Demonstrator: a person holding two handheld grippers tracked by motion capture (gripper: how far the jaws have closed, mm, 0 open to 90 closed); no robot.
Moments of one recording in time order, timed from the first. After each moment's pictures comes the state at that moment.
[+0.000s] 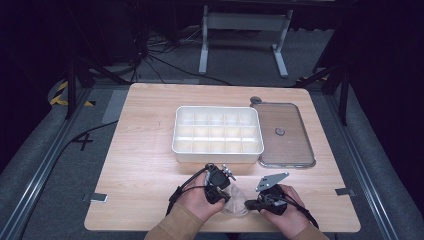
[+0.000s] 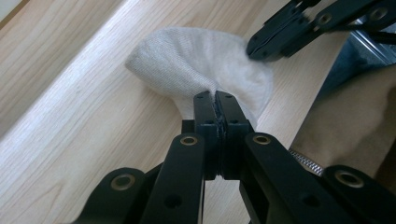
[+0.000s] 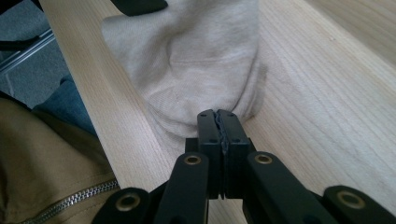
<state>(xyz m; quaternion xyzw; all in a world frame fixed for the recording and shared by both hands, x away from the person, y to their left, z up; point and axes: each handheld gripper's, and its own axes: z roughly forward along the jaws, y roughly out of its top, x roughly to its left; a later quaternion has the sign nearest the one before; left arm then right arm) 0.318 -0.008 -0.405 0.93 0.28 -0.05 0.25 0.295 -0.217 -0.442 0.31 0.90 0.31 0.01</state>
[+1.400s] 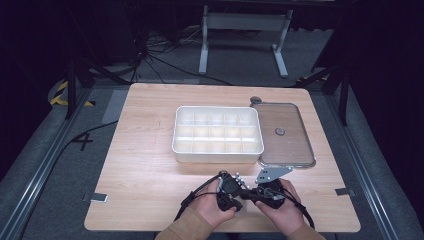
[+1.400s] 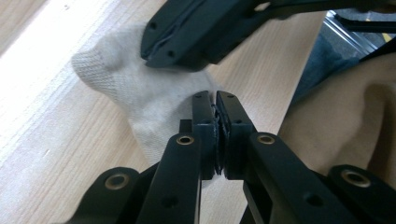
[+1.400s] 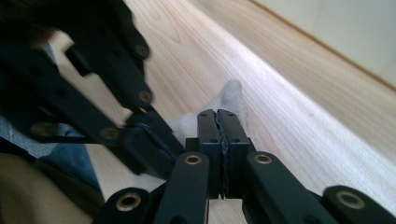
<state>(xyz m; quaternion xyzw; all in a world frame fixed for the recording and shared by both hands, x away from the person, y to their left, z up) 0.311 -0.036 -0.423 0.93 0.24 -0.09 0.25 0.304 -0.208 -0.428 0.31 0.87 0.38 0.04</state>
